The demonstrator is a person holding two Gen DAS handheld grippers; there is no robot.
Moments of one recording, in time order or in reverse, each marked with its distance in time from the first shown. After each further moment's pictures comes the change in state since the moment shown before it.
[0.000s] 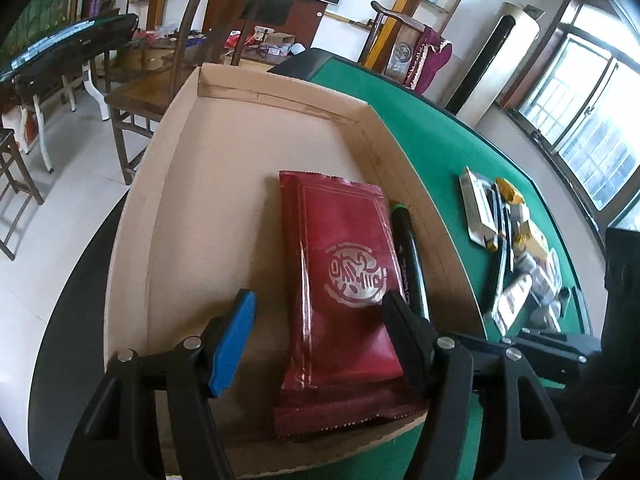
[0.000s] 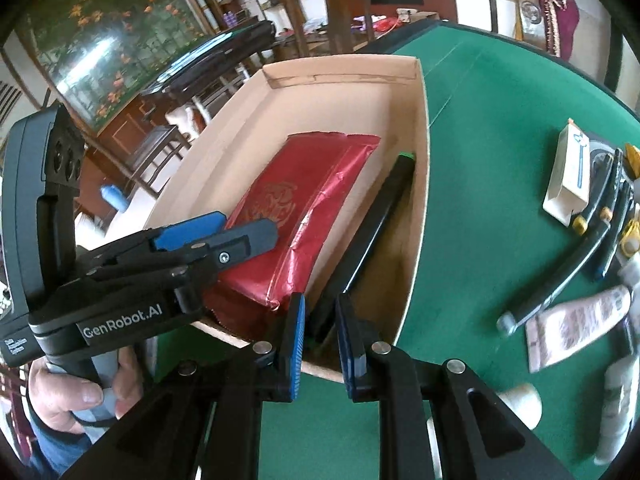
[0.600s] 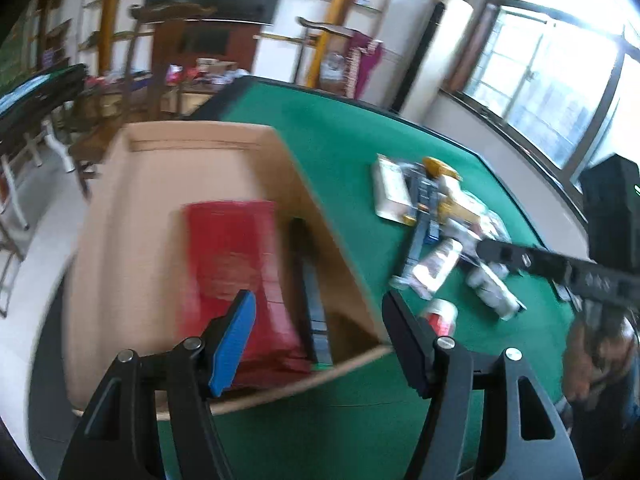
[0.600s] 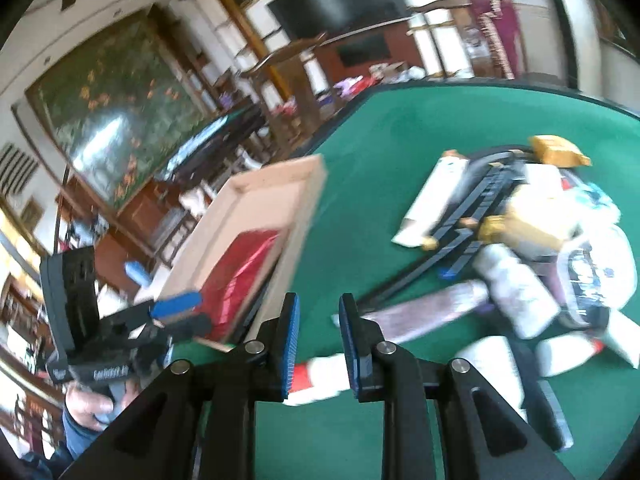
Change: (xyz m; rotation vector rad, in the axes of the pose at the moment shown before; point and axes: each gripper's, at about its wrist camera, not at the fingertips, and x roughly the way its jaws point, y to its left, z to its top) left arm -0.041 -0.078 -0.028 0.195 -0.053 -0.116; right arm -0.130 -0.127 -0.034 0.153 -0.302 0.070
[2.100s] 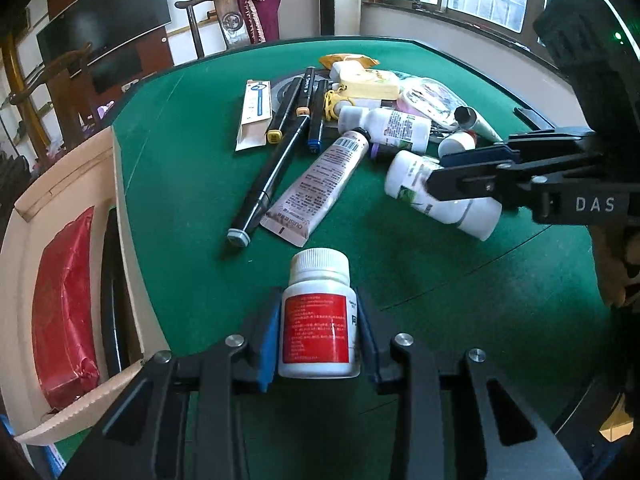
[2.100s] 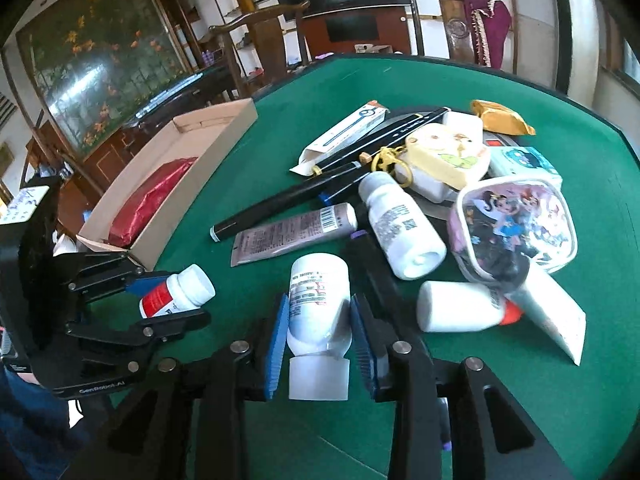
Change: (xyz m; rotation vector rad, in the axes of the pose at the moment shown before) left arm 0.084 -0.128 -0.043 0.388 0.178 0.072; right arm -0.001 -0.063 -0.042 -0.157 0.145 -0.150
